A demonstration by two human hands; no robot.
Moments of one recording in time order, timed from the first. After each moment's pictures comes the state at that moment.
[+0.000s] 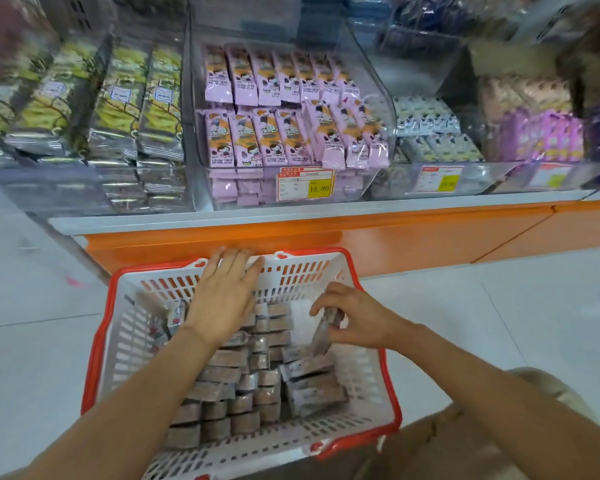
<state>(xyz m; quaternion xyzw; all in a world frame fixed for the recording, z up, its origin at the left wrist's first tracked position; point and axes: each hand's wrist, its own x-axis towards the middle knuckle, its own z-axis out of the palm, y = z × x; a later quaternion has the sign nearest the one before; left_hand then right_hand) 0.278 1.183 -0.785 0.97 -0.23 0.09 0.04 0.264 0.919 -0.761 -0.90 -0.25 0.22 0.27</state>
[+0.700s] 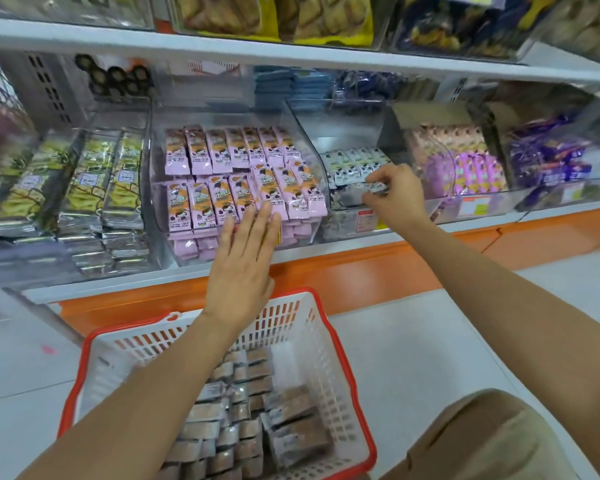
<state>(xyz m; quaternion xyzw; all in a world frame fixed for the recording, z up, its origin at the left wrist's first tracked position) 0.324 1.103 -0.690 0.95 -0.21 0.23 -0.01 0.394 0.835 -0.606 -0.94 0.04 -0.19 0.26</state>
